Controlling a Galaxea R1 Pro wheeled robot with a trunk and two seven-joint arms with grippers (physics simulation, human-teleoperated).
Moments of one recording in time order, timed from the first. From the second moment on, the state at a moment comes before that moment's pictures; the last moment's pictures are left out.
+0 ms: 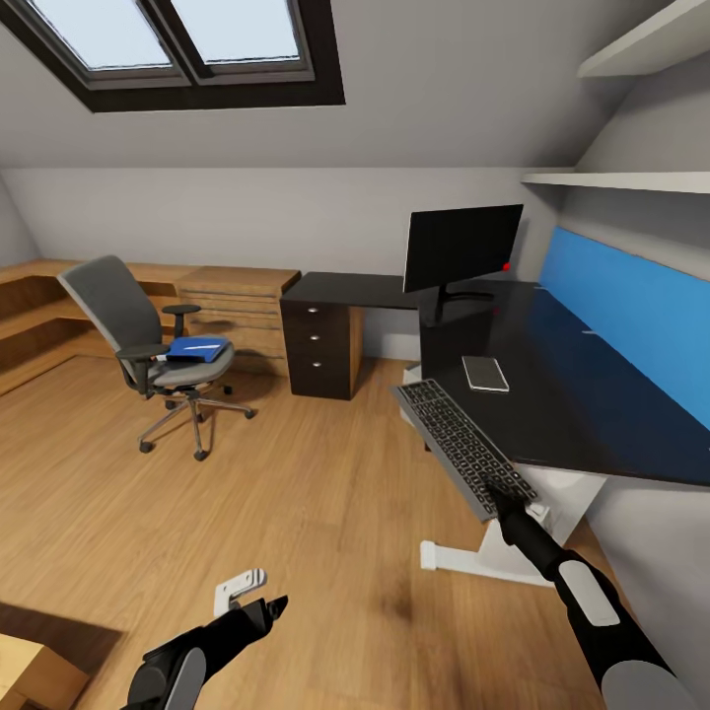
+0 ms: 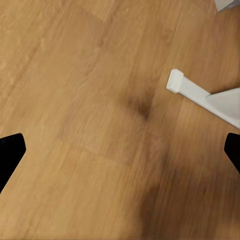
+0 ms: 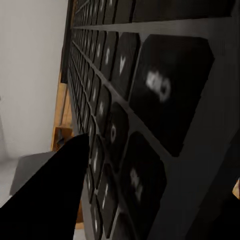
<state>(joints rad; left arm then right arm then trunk) -0.12 -0.08 0.06 -1.29 0.37 0.64 -0.01 -0.53 -0.12 -0.27 -0.72 -1.06 0.41 0.41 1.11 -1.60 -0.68</state>
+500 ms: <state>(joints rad) -0.12 -0.08 0.06 -1.28 0.37 0.64 -0.01 -0.53 -0.12 -0.27 -0.72 -1.06 0.41 0.42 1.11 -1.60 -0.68</state>
